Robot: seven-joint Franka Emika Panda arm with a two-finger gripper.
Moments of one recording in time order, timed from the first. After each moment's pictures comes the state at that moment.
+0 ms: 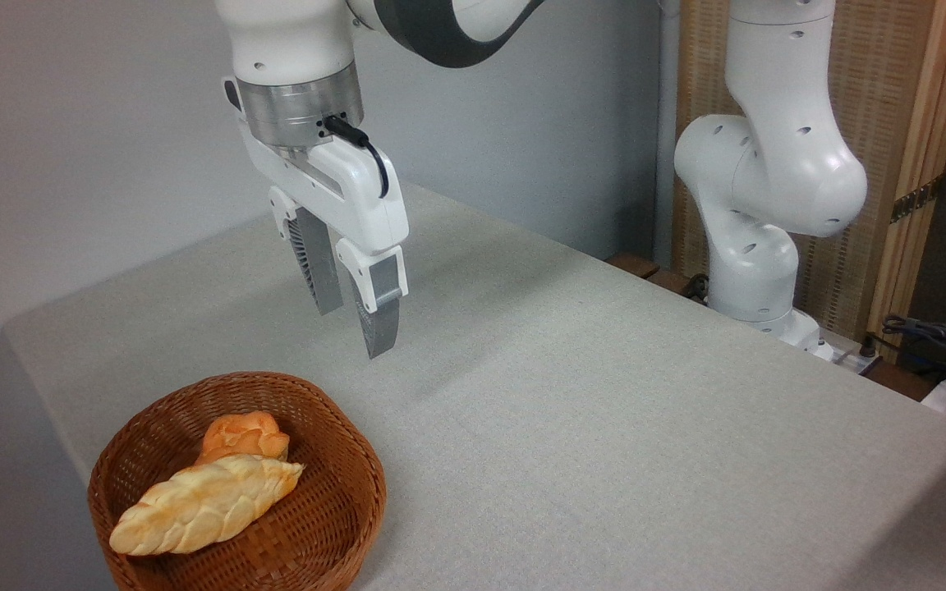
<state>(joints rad) -0.13 0.01 0.05 -1.72 -0.10 1.73 0.74</state>
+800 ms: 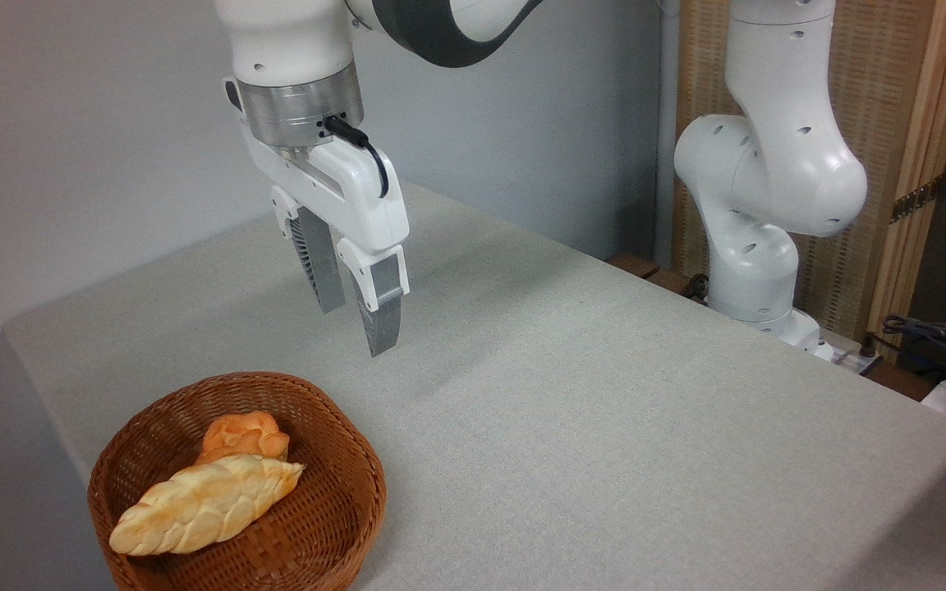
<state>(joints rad) -0.13 0.01 0.05 -1.72 -0.10 1.72 0.74</state>
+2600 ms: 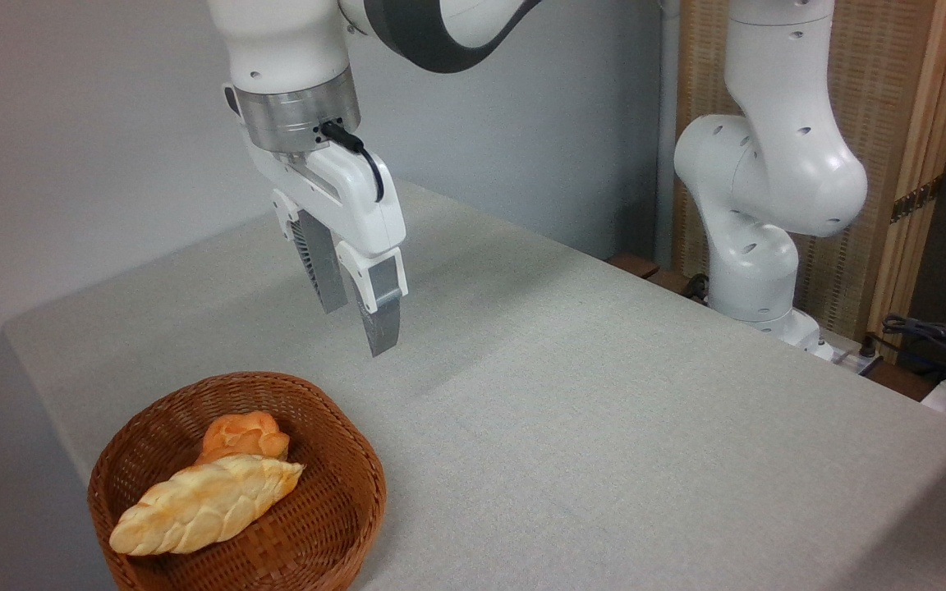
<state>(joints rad) -0.12 0.01 0.03 -1.72 -0.10 1.71 0.74</state>
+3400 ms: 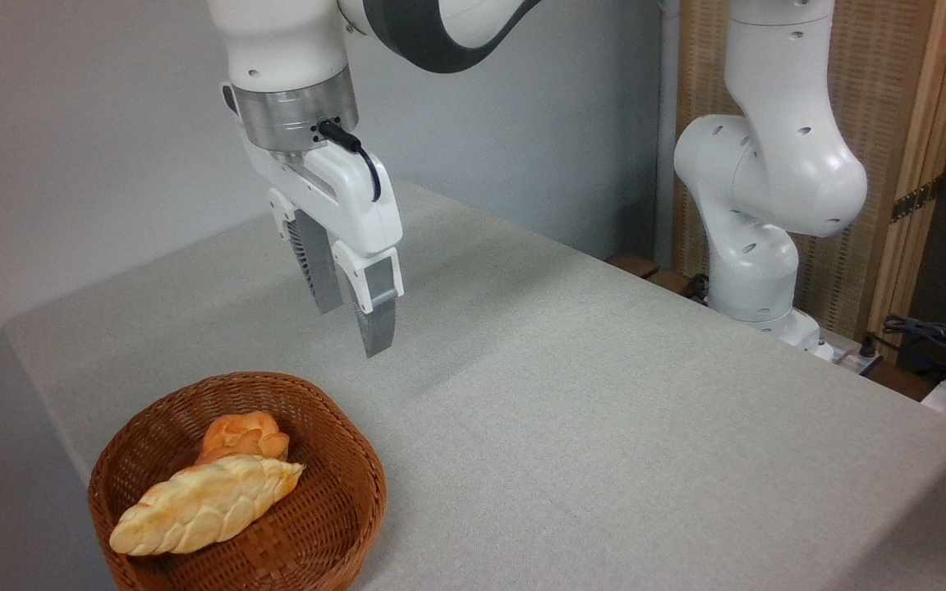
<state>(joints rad) -0.12 0.02 0.03 -1.72 -0.10 1.74 0.74</state>
